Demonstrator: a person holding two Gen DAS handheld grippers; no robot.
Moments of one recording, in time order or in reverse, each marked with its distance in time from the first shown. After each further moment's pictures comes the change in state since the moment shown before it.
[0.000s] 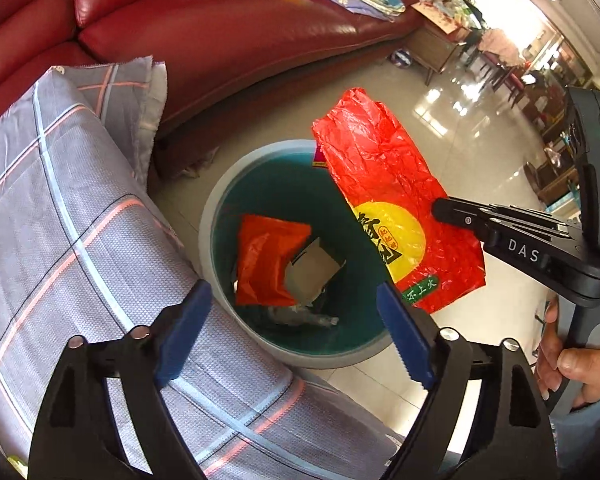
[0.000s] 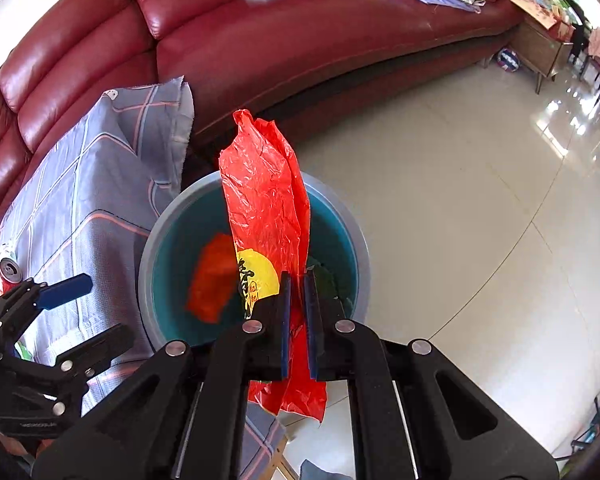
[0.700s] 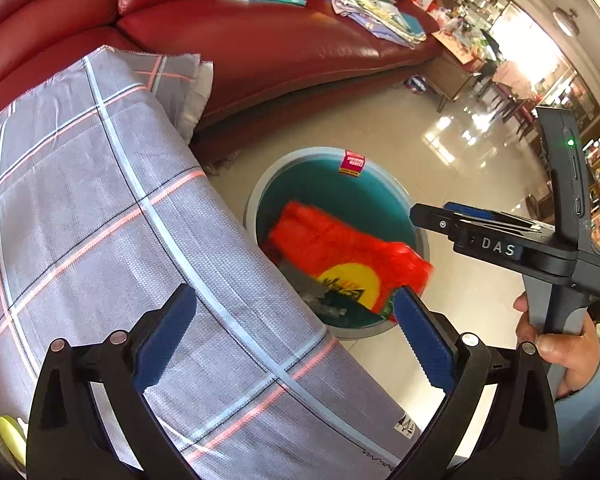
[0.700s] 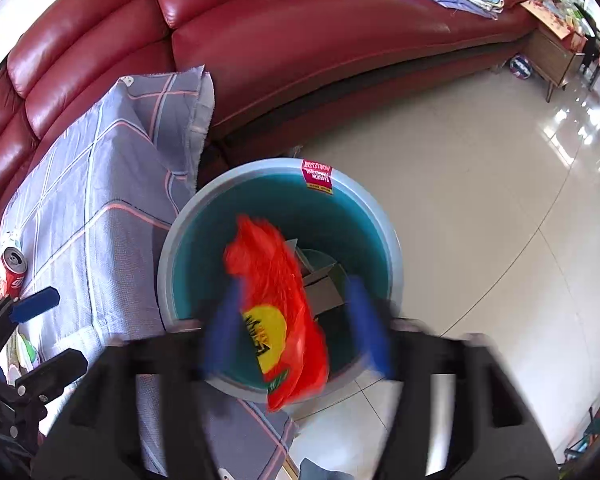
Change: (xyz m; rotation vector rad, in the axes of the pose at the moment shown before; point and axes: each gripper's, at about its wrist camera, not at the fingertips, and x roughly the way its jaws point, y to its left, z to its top) left arm -0.044 0.017 -0.019 -0.099 -0.051 0.001; right arm 0.001 0.028 0.001 -0.037 0.006 0.010
